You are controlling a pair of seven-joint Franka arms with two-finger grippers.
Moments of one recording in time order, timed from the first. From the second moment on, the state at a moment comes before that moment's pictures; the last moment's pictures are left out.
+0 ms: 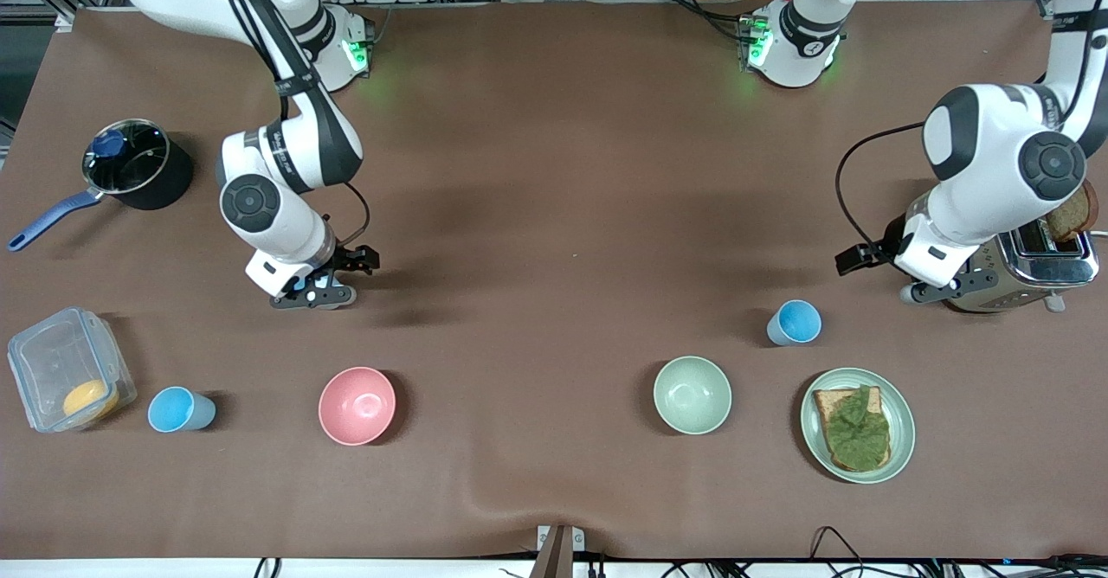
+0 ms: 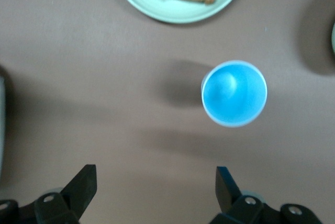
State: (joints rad) left arm 0.10 0.16 -0.14 -2.10 -0.02 2.28 -0.24; right arm 0.27 0.33 -0.02 -2.11 -0.09 2.36 0.19
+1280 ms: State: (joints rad) left arm 0.07 0.43 -0.15 -1.97 -0.02 2.44 -0.31; right arm 0.26 0.39 -0.02 -1.97 -0.11 2.19 0.21
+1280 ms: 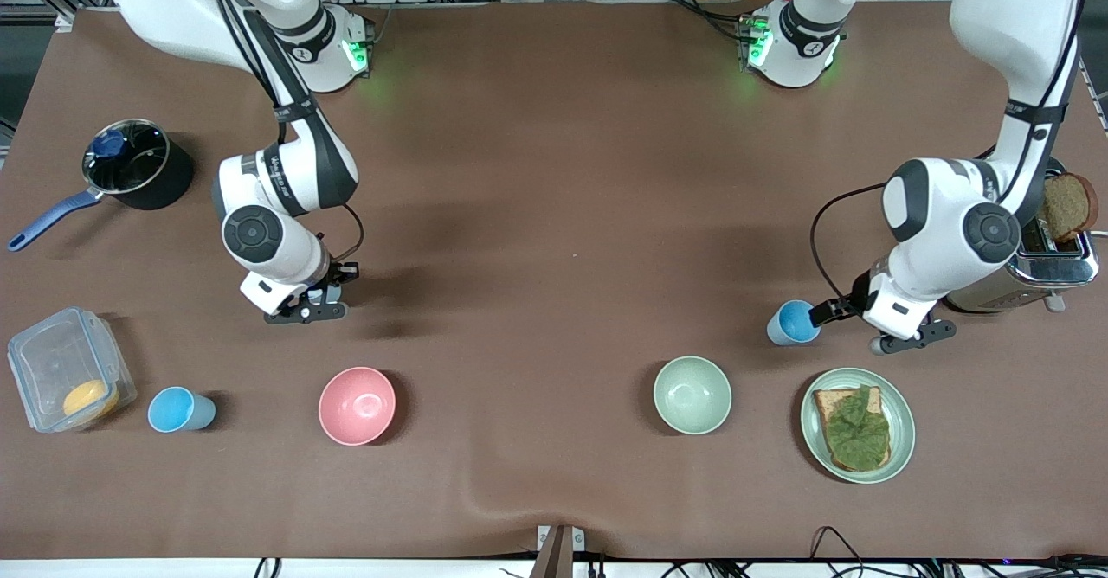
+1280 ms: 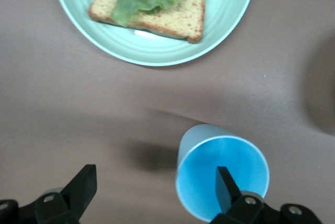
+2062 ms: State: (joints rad) left arm 0.03 0.54 -0.15 -1.89 -0.02 2.44 -0.35; right arm 0.57 0.46 0.00 -1.68 0.16 2.03 0.66
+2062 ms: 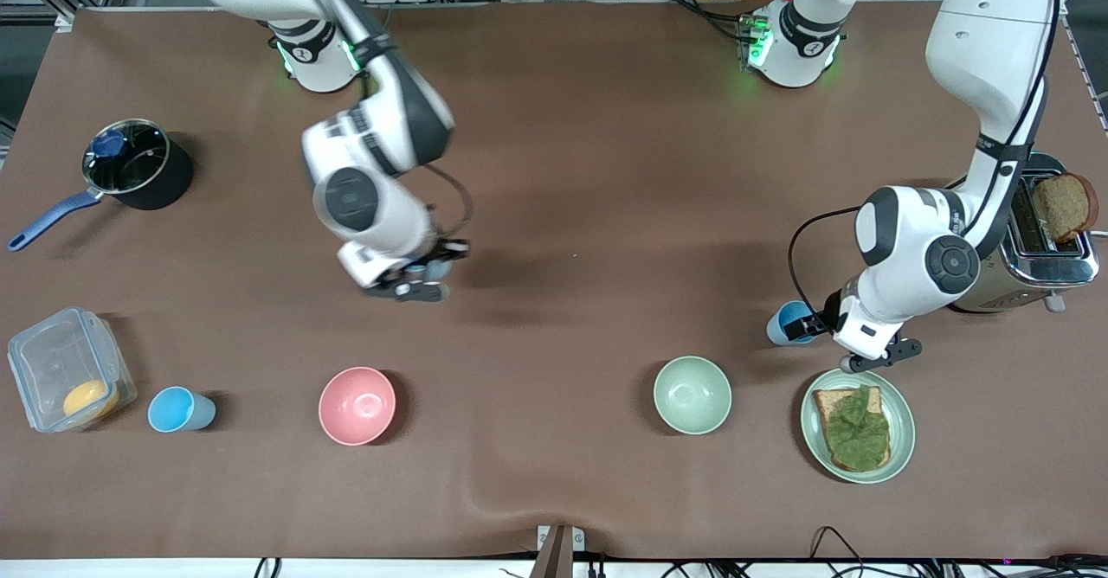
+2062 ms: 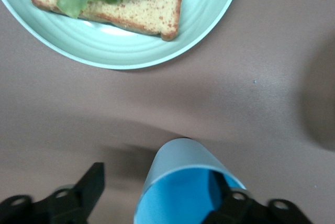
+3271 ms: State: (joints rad) left arm 0.03 0.54 -0.15 -1.88 -0.02 2.44 -0.38; right arm 0.84 0.72 -0.02 -1.51 0.06 2.21 1.00
